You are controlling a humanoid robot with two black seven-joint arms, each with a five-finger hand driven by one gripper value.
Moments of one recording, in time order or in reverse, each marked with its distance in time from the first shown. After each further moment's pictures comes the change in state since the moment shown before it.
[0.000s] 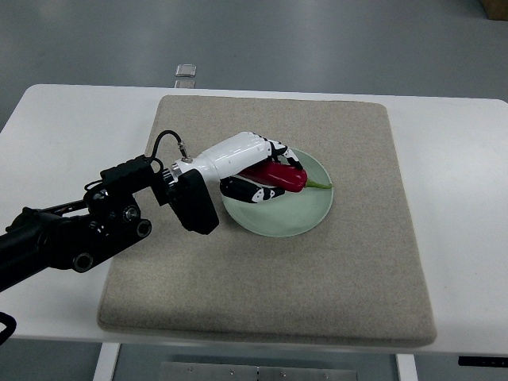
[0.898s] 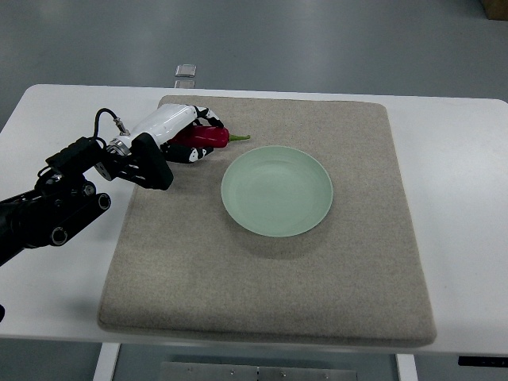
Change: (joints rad) left arm -0.003 0.032 -0.128 0.268 -0.008 0.029 0.048; right arm 0.000 0.000 0.000 0.000 0.000 0.000 0.000
